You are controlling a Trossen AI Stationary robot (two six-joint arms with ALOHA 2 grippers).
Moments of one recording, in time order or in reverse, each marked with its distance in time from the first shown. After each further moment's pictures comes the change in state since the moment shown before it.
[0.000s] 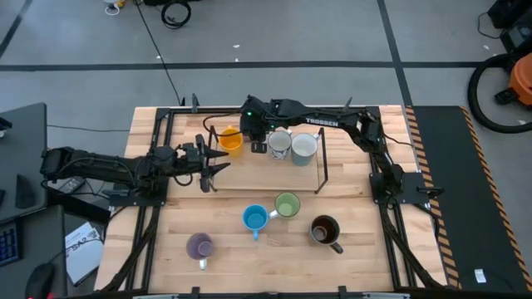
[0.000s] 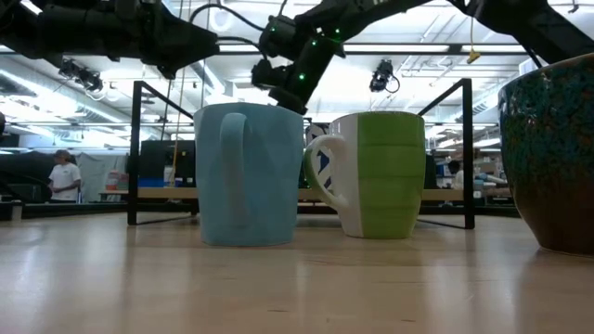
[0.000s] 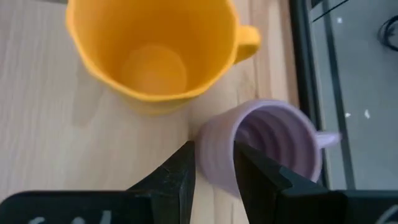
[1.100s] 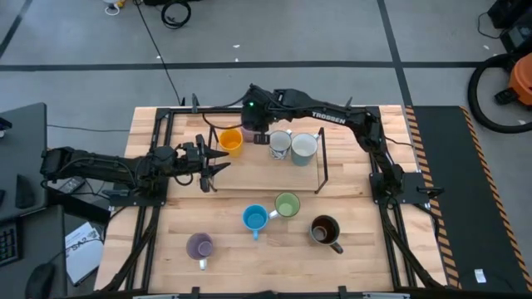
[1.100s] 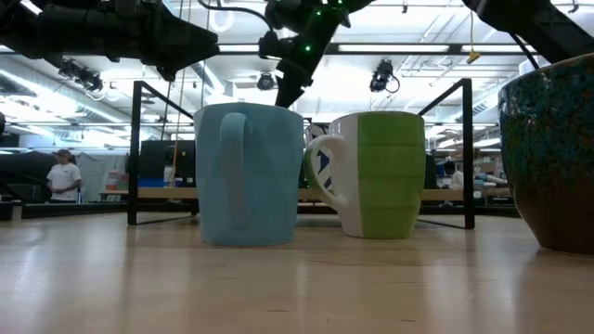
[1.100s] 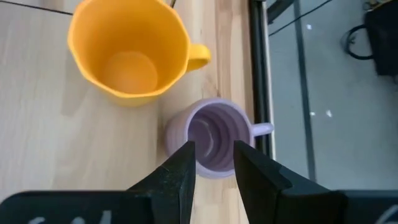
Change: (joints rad) left arm 0.000 0.000 0.000 -0.004 -0.002 -0.038; right arm -0.004 -0.014 0.192 -0.194 0.082 -0.060
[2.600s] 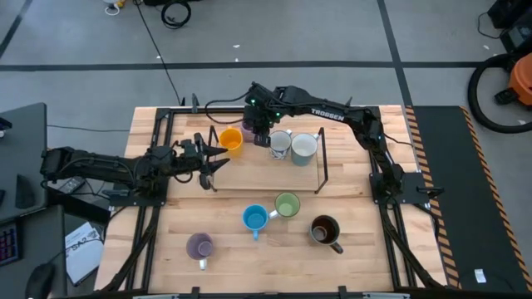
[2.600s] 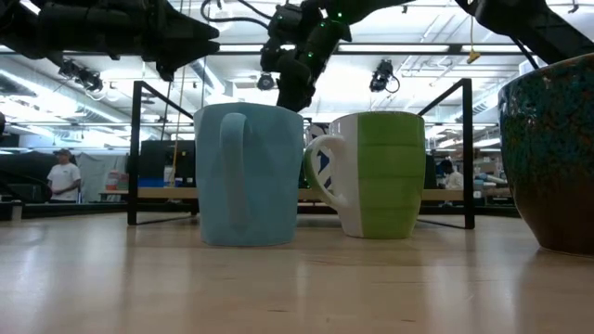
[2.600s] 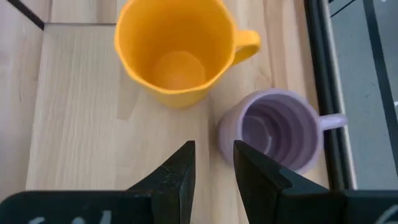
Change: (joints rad) left arm 0.000 0.000 0.000 0.047 -0.048 -0.081; right arm -0.030 0.006 -0.041 -0.015 -0.239 0.129
